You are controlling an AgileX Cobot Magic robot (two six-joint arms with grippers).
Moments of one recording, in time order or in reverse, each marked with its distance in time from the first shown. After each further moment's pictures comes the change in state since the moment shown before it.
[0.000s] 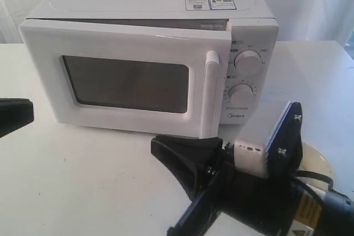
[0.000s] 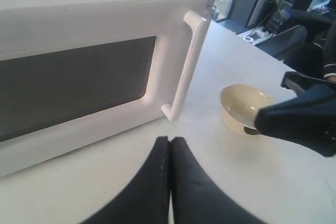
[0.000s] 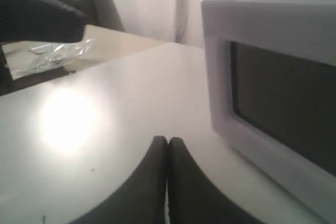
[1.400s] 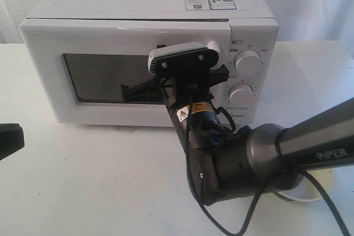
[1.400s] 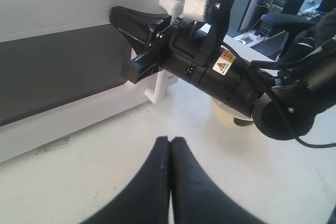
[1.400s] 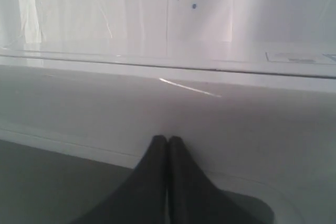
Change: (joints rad) left arm 0.000 -0.123 0.080 -0.006 0.026 0.002; right arm -0.091 0.661 -0.554 0.623 -0.367 -0.507
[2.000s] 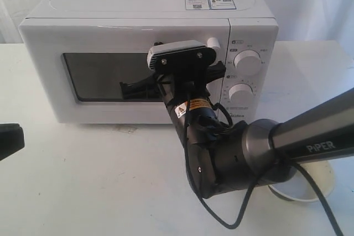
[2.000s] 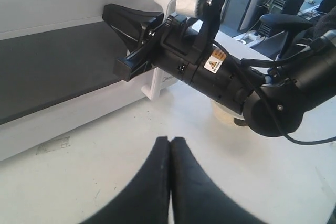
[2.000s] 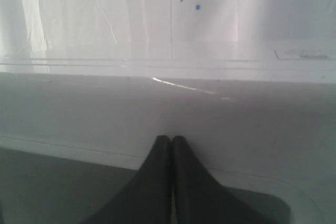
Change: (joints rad) left arm 0.000 0.000 0.000 0.000 0.002 0.000; right arm -0.028 0.026 -0.031 -0.037 0.000 0.000
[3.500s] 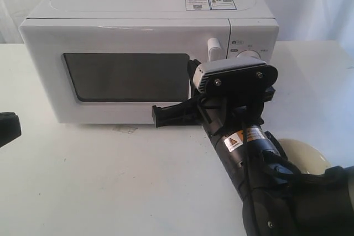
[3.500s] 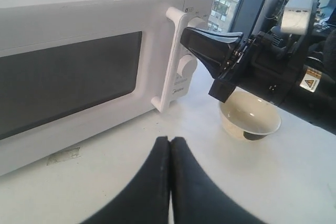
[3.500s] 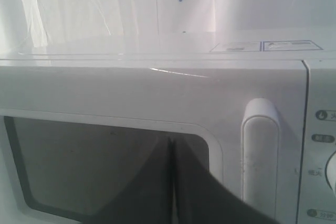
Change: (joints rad) left arm -0.024 0.000 0.000 -0.008 -0.074 -0.002; right arm 0.107 -0.288 0.323 0.102 -0.001 -0.004
